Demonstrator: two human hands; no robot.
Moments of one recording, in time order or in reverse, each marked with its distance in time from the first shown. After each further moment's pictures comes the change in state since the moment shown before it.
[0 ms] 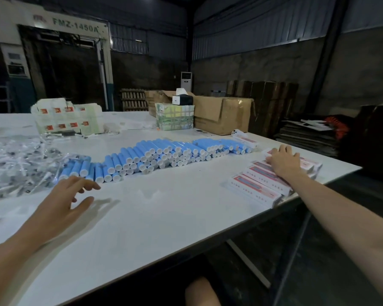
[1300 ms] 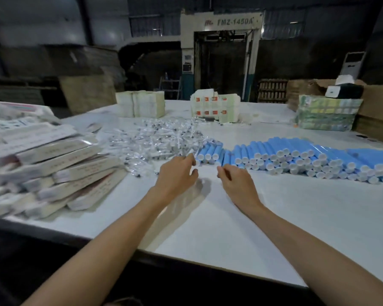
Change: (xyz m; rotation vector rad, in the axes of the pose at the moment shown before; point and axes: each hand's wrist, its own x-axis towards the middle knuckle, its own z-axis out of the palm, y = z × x) left_hand 0.000 0.043 -0.042 0.561 -0.010 -0.622; right_hand -0.192 -0.428 -0.014 1.163 -0.021 -0.908
